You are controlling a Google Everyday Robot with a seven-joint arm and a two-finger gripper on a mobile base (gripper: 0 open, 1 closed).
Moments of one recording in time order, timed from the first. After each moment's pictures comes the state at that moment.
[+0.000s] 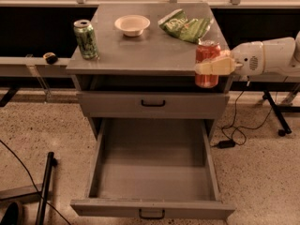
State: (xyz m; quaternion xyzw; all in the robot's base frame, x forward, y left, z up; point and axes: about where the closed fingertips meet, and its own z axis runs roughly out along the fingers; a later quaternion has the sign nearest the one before) arm 0.623 -0.165 0.895 -0.40 0.70 0.42 0.42
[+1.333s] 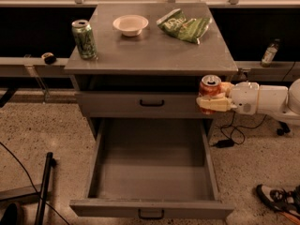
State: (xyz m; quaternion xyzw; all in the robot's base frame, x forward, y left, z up) arm 0.611 -0.193 0.790 -0.42 0.67 0.32 0.52
